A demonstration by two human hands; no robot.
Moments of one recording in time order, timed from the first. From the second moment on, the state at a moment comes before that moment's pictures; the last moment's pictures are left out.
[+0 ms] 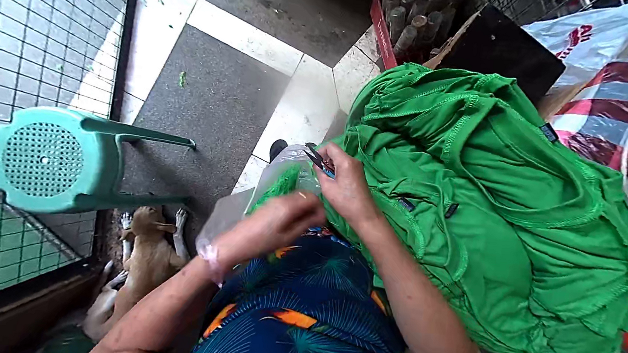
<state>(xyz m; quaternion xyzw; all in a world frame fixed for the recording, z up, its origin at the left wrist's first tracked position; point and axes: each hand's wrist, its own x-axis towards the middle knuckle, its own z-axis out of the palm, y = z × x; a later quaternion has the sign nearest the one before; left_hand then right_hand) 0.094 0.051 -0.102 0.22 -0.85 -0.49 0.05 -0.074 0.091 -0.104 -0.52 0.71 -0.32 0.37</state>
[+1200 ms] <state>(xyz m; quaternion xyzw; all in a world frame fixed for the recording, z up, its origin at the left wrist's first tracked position) -0.091 0.055 -0.164 0.28 -0.74 -0.60 0.15 -0.291 0.138 -0.096 -0.36 0.88 -0.29 0.14</state>
